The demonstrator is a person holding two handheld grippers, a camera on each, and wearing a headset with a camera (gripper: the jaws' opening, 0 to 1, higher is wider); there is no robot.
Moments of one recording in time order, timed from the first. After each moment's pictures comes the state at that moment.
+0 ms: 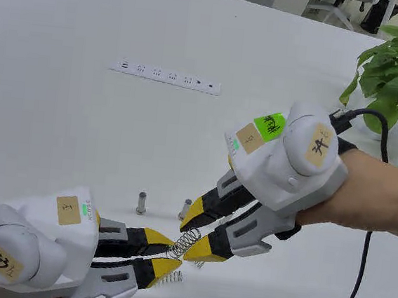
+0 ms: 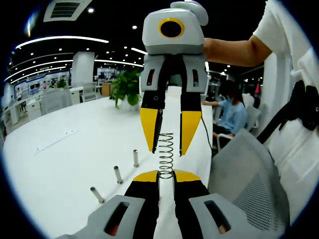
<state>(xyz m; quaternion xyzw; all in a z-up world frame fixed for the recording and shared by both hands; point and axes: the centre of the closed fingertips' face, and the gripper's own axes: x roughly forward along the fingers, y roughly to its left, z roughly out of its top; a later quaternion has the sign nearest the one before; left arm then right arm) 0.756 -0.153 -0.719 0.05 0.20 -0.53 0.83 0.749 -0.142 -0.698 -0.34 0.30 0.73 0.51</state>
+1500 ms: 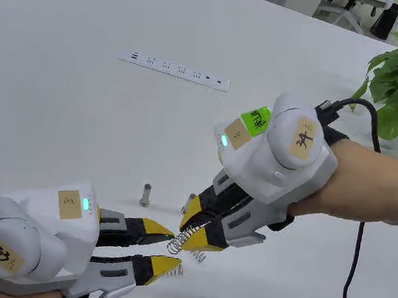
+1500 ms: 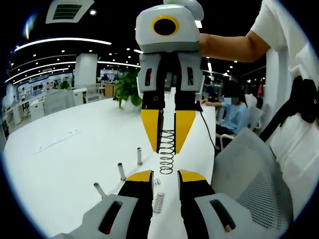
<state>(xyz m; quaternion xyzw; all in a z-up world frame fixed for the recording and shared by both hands) 0.756 -0.142 -0.724 0.05 0.19 -0.51 0.84 0.752 -0.135 -0.703 -0.36 0.32 0.73 0.49</state>
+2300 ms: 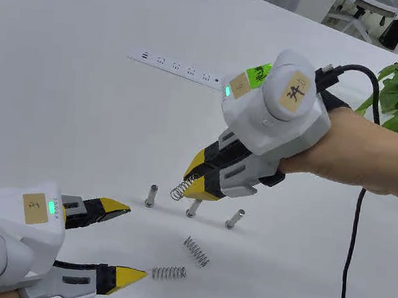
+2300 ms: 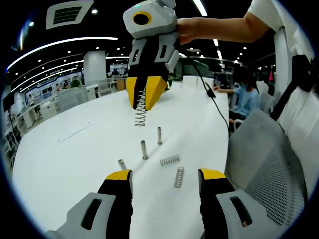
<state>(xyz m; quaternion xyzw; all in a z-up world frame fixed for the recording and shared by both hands) 0.761 -0.087 -0.752 0.10 0.21 -0.46 0.86 0.824 -0.106 -0.702 -0.39 0.31 0.68 0.54</state>
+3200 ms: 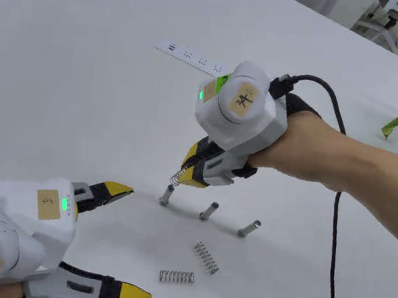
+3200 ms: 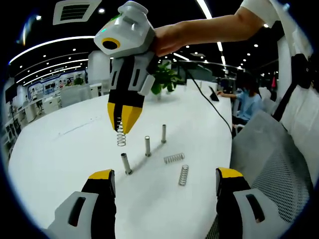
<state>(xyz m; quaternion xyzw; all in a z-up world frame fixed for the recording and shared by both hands) 0.769 -0.079 -0.766 0.07 0.21 -0.45 0.87 0.861 -0.077 -0.762 -0.43 0.34 0.65 0.52</state>
